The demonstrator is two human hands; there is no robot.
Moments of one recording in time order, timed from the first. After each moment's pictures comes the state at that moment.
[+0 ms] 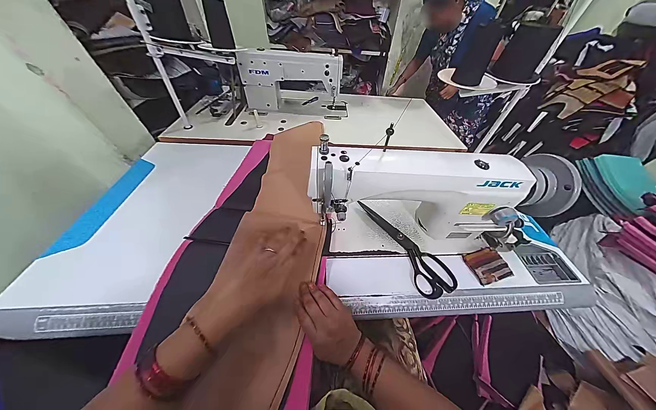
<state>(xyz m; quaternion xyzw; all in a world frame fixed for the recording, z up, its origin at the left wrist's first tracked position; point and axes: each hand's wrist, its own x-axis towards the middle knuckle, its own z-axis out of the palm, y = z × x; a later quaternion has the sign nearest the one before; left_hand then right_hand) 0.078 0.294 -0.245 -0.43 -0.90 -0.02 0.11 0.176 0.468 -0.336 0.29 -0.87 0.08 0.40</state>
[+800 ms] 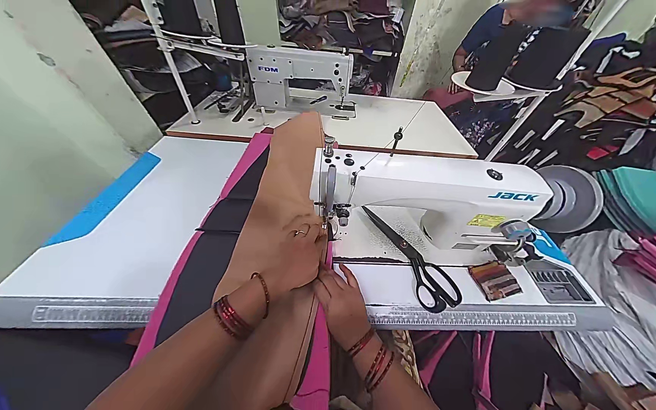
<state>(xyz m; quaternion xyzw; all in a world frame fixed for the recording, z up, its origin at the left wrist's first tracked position) 0.042 0.373 -0.233 -0.35 -0.93 -0.03 -0.14 0.150 0.490 -0.316 0.19 -0.91 0.14 0.33</state>
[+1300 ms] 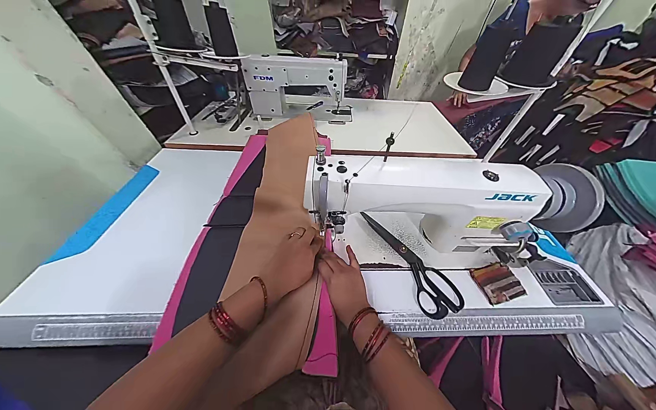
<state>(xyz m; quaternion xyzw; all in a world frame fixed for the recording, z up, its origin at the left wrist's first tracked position) 0.031 0.371 -0.236 -0.34 -0.93 -0.05 -0.09 0.110 0.501 -0.298 0.13 -0.95 0.18 0.23</state>
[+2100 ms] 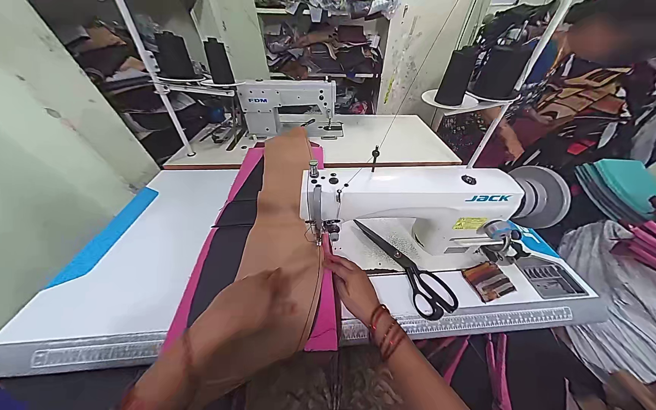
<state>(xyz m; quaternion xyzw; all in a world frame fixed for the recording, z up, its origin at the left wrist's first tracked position) 0.076 0.307 -0.180 -0.22 -0.94 -0.01 -0.27 0.109 0.538 -0.298 0.11 -0.90 0.41 0.12</state>
